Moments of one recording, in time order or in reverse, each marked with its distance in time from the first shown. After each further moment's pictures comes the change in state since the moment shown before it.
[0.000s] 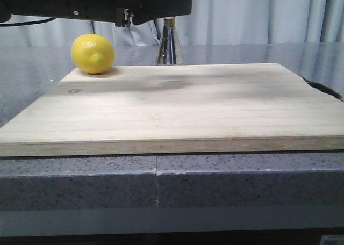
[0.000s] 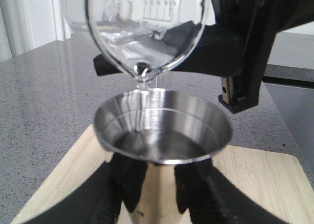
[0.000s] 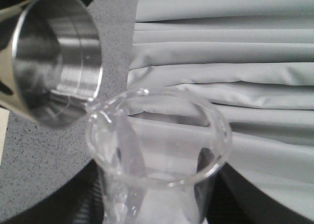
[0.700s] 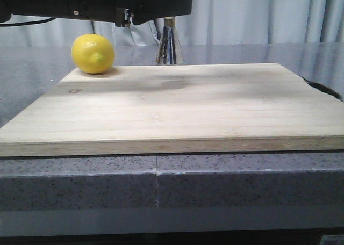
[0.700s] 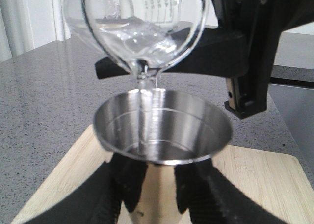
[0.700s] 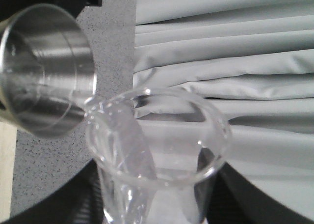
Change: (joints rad) left arm 0.000 0.000 0.000 0.000 0.000 0.000; right arm 0.000 0.000 0.000 0.093 -0.002 0.000
